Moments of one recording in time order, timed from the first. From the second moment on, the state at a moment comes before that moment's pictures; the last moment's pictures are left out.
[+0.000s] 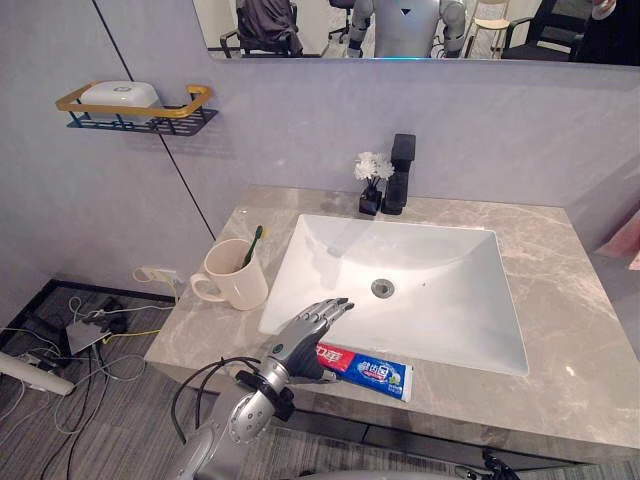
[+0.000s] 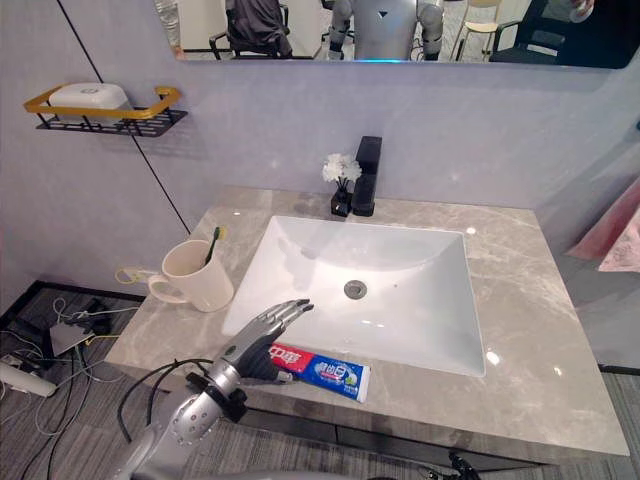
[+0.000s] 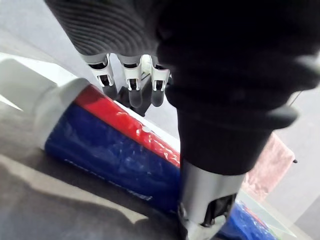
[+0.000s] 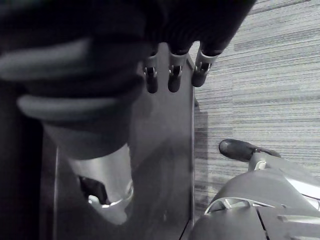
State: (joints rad) left arm 0.21 0.32 -0.33 -0.19 0.76 -0.24 -0.08; right arm 0.25 -0.20 -0.26 0.92 0.02 -0.06 0.07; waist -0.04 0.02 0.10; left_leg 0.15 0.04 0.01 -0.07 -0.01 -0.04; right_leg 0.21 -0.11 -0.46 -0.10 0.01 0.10
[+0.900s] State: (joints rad) left arm 0.20 0.32 -0.26 -0.13 0.76 -0.21 -0.10; right arm 0.21 -0.20 -0.31 0.92 0.04 -0.04 0.07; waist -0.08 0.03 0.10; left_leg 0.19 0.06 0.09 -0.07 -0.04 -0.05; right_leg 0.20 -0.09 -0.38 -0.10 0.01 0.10
